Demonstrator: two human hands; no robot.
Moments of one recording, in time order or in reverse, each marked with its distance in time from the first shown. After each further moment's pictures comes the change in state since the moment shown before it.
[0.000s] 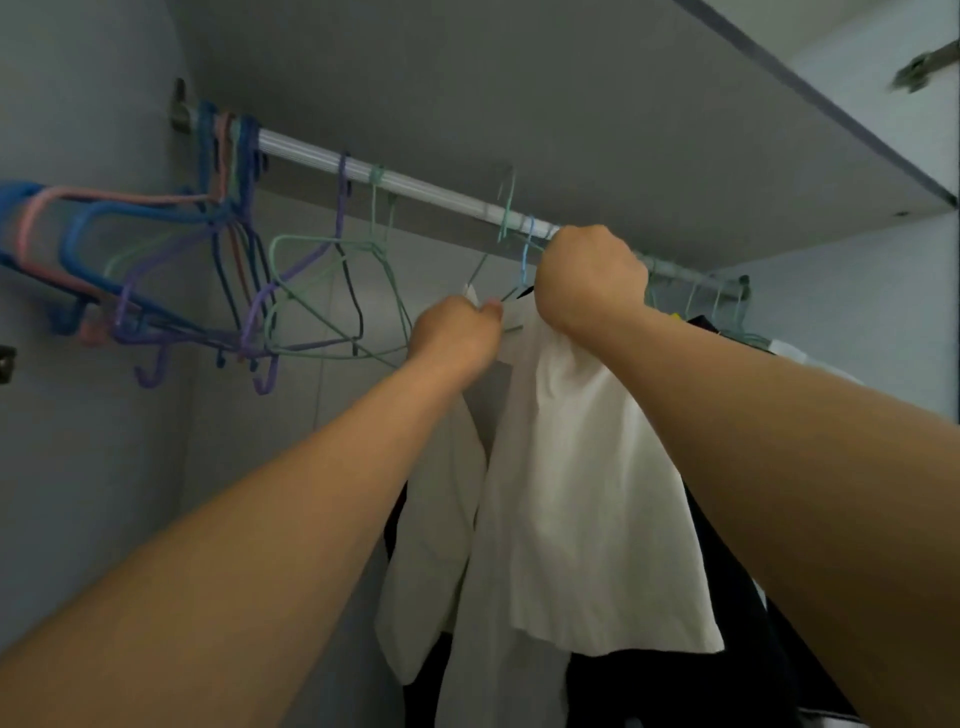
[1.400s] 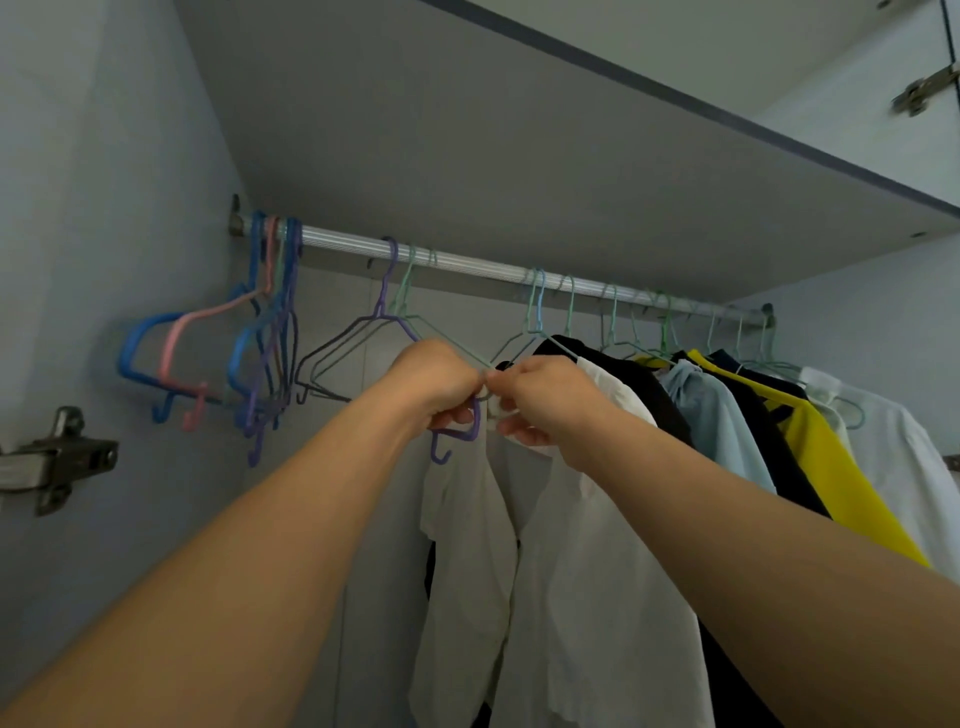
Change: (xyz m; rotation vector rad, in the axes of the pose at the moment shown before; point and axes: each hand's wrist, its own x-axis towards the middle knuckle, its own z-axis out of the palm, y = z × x) left_hand -0.021 0.011 -0.056 -0.143 -0.198 -0.127; right_hand -0.032 -0.004 0.026 1.076 -0.470 0.182
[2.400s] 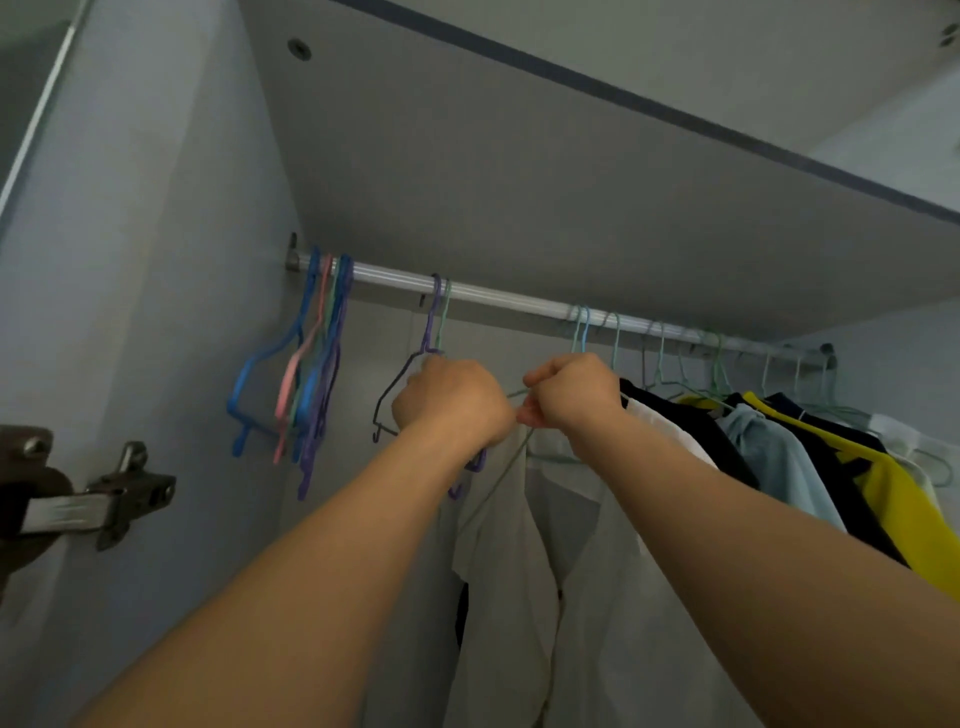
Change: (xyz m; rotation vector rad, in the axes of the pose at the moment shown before) left_hand 0.002 0.008 -0.014 0.740 0.242 -0.057; right_hand 0.059 -0.012 0.017 -0.076 0.189 -0.091
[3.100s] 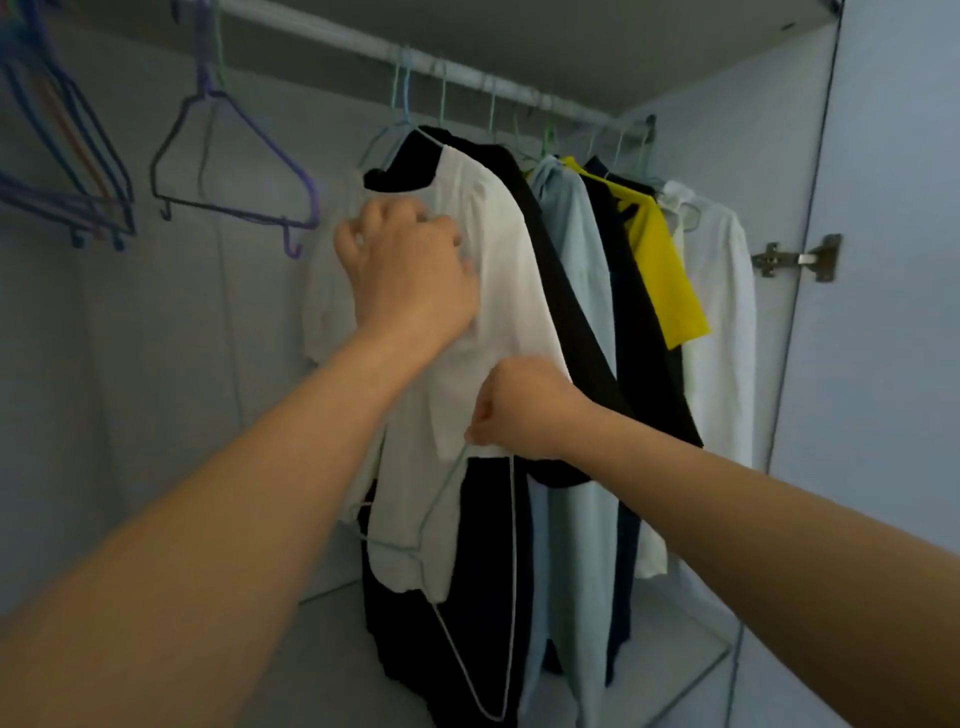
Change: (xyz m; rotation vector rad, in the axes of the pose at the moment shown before) left_hand -0.124 0.061 0.090 -0.218 0.238 0.422; right_hand -0.189 0.122 -0.095 -0.884 -0.468 0.050
